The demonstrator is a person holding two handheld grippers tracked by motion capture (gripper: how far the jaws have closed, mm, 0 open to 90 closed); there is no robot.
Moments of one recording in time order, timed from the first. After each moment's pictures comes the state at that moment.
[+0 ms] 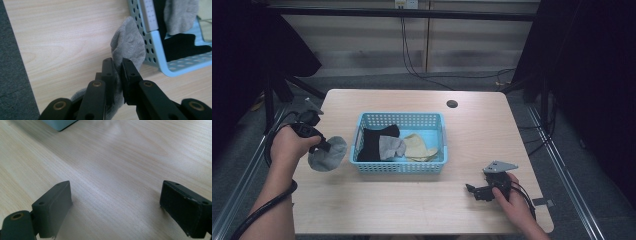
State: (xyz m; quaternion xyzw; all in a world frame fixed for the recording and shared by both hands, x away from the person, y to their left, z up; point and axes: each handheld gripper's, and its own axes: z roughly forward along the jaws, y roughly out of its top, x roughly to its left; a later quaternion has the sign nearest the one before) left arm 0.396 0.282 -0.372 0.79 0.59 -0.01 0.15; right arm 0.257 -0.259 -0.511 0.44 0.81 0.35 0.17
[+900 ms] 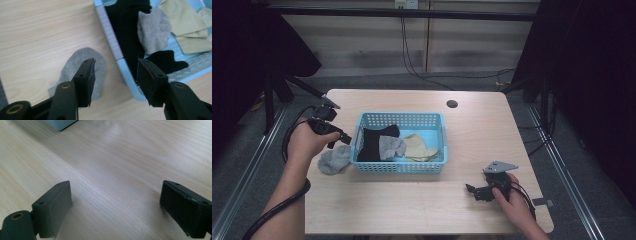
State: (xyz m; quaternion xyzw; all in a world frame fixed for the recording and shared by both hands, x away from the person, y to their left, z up) left arm 0.398 0.235 -0.361 0.82 0.53 0.04 0.20; right arm 0.256 -0.259 -0.511 0.44 0.81 0.35 0.17
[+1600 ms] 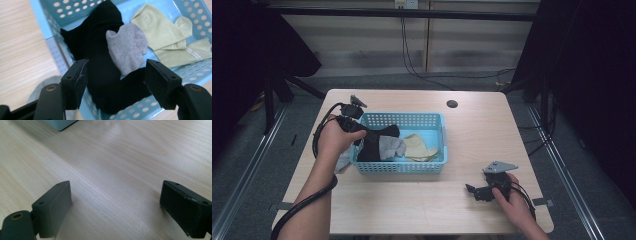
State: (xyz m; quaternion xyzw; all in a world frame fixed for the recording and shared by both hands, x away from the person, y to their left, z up) left arm 0.411 0.174 -0.373 0.84 0.49 0.03 0.22; right arm 0.256 -0.258 -0.511 0.44 0.81 0.35 0.17
